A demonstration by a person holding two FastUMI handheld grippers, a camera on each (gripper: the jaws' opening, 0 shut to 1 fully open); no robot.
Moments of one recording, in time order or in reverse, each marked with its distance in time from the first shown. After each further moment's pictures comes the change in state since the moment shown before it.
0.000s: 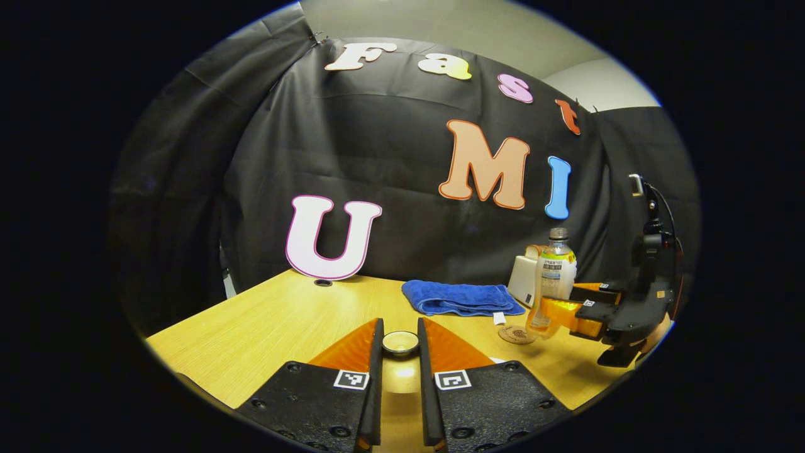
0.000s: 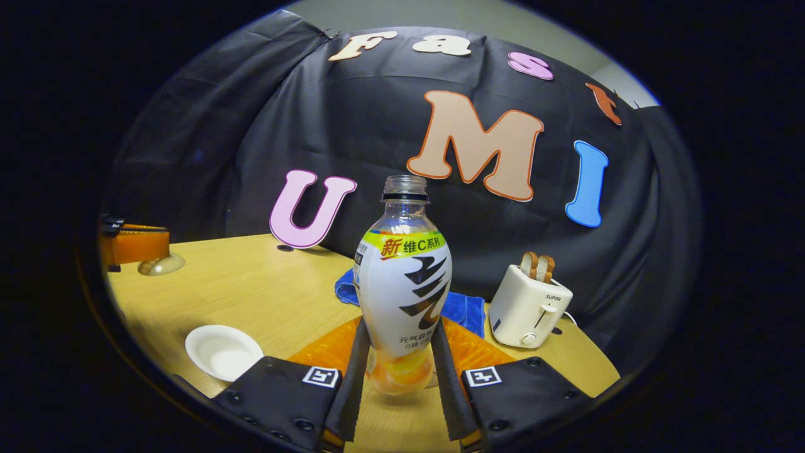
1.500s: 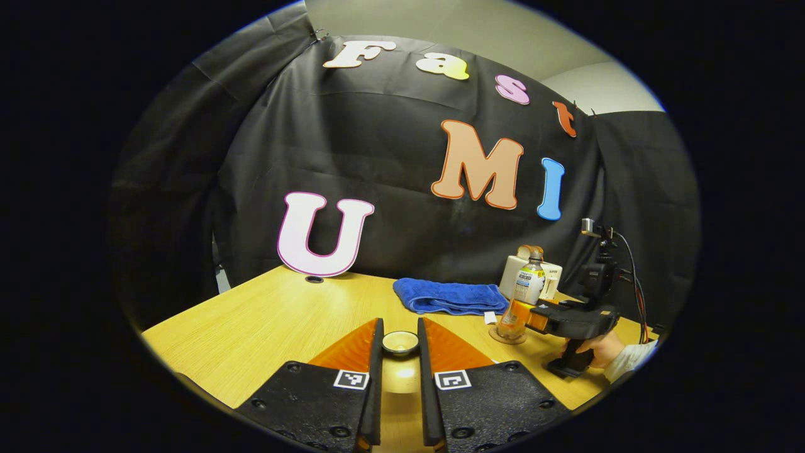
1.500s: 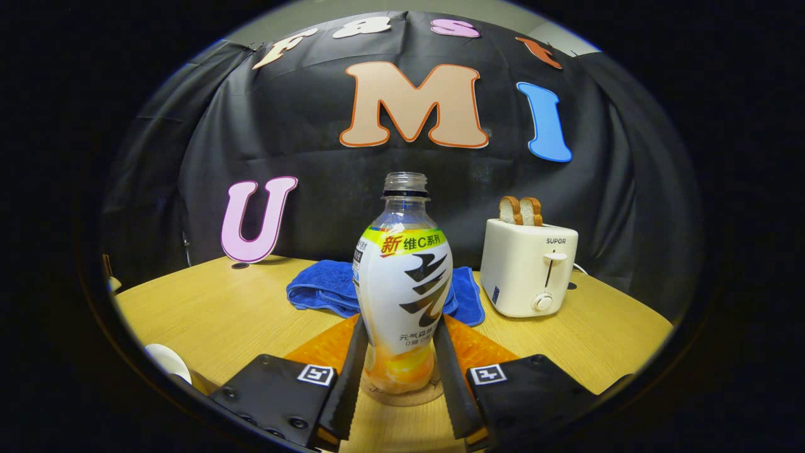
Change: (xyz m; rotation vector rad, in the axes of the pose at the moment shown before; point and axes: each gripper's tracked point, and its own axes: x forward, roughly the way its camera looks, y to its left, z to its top) left arm -0.002 -0.010 -0.004 -0.020 0.011 -0.031; right arm 0.062 -0.034 -0.061 0.244 0.053 -0.128
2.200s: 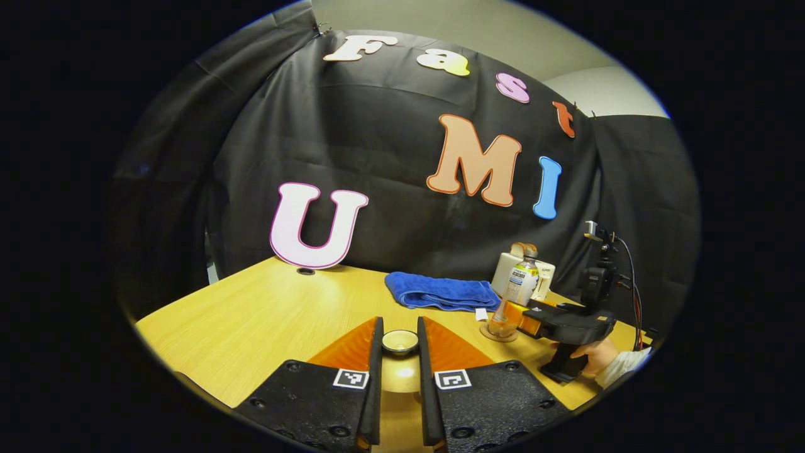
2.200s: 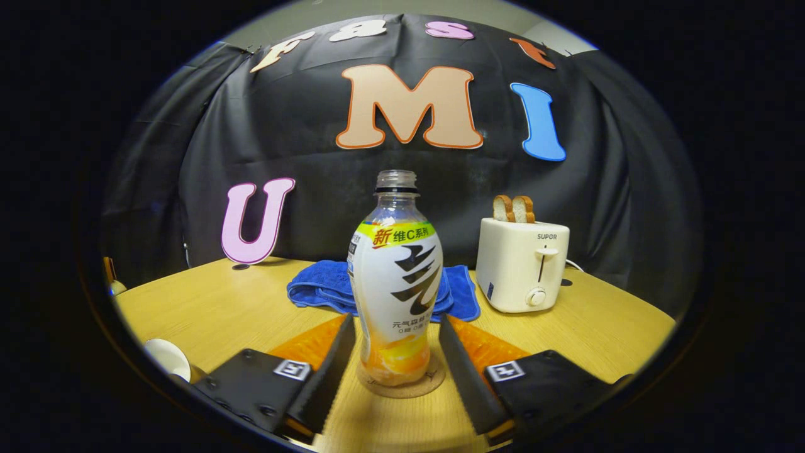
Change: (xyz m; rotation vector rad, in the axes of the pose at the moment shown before) left arm 0.005 -0.013 -0.012 -0.035 0.030 -0.037; right arm -0.013 -0.005 -0.004 0.018 -0.021 -0.012
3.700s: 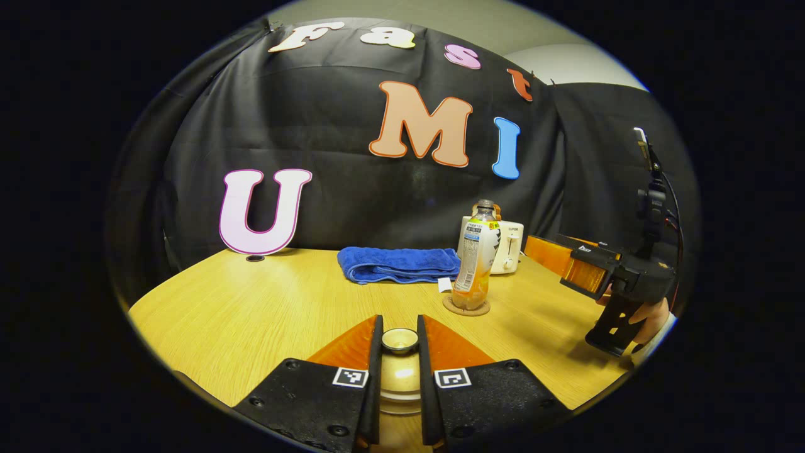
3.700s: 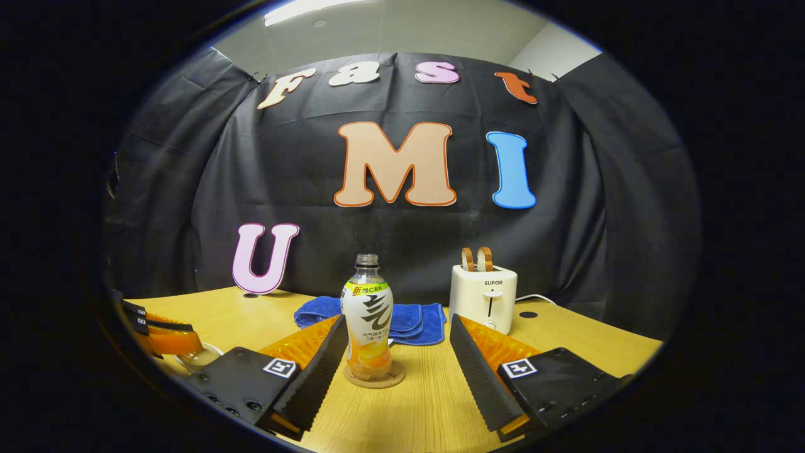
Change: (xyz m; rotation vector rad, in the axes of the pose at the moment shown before) left arm 0.034 -0.073 -0.064 0.132 0.099 -0.136; right arm -0.089 -0.046 0.059 -0.002 -0.185 0.001
